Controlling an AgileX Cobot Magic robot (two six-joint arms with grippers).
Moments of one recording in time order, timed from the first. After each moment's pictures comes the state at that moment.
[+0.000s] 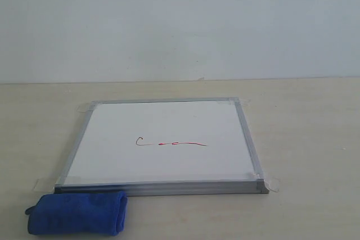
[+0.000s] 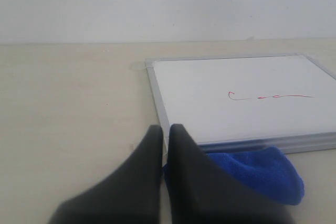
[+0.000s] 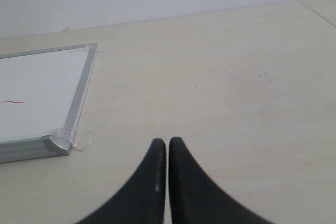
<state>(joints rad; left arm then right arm) 0.00 0.00 0.00 -0.08 0.30 0.04 0.02 0.00 0.00 -0.10 0.38 0.20</state>
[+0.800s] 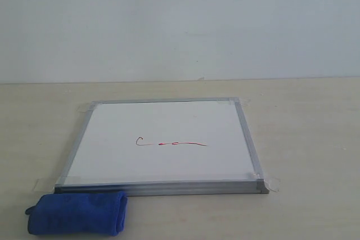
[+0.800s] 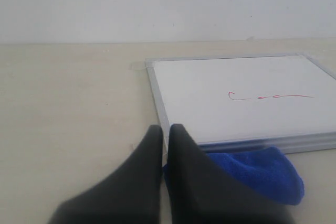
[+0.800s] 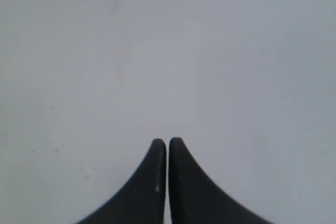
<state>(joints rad) 0.00 0.00 0.00 -0.08 0.30 0.04 0.02 0.13 -0.31 -0.70 -0.34 0.90</state>
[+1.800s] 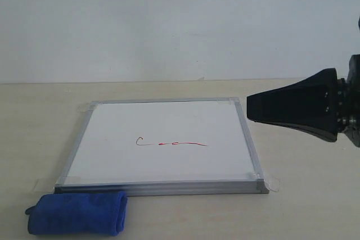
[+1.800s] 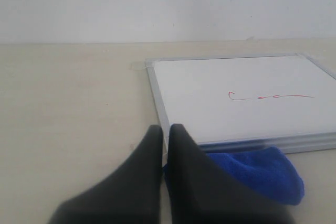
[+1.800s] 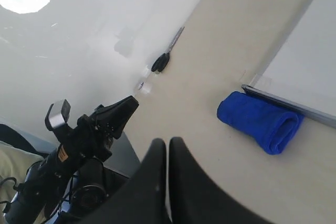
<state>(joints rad) 0.00 0.00 0.00 -0.08 0.30 0.04 0.02 1.12 -0.64 -1.63 -1.21 2.04</state>
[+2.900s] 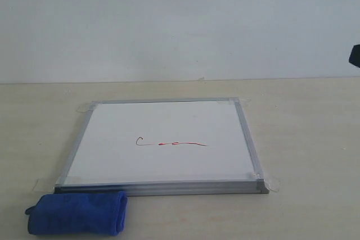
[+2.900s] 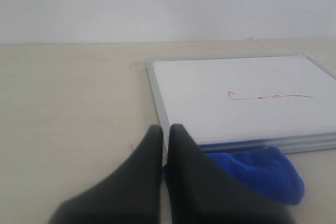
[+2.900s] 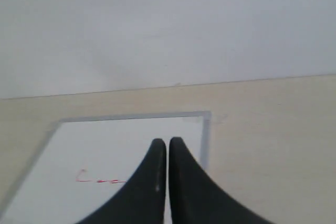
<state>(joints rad) 0.00 0.00 0.00 -0.08 0.30 0.04 0.02 0.87 -0.58 -1.74 -0.33 1.96</state>
